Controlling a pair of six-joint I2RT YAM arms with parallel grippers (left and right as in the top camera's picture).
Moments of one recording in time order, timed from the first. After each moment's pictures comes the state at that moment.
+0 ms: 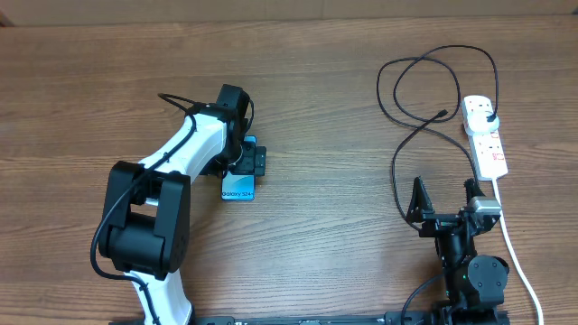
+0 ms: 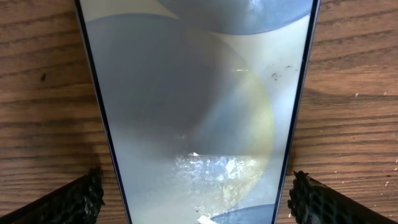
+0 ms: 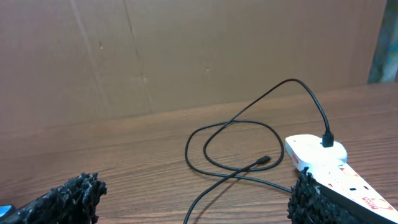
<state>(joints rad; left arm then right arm) -0.27 1.98 1.31 -0.85 0.03 -0.23 0.05 0.01 0.02 -0.03 0.03 0.15</state>
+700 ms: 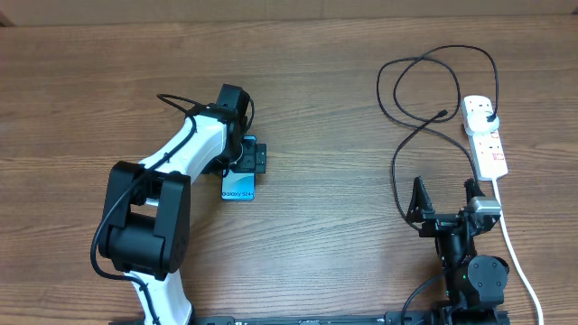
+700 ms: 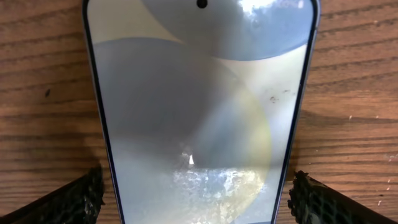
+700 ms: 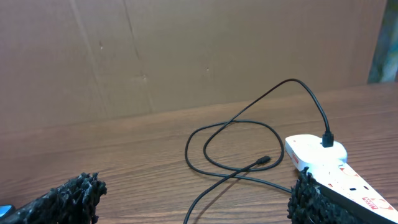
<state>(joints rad) -0.27 1.98 1.29 -0.80 0.03 -0.27 0.05 0.01 0.02 -0.03 0.03 0.15</state>
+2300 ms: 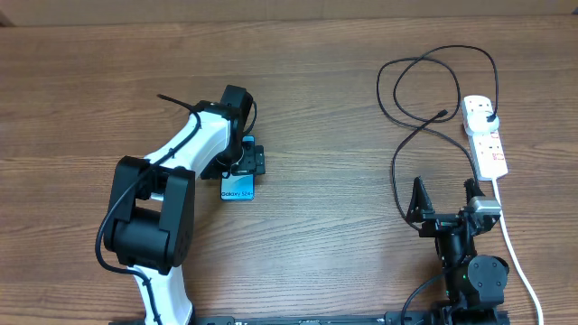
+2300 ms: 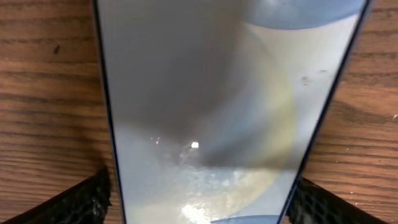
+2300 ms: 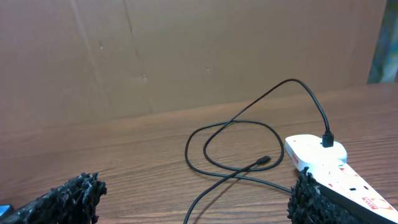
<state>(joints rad) -0.27 2.03 1.34 -0.89 0.00 -0.37 0.05 0.01 0.02 -0.03 0.03 0.15</state>
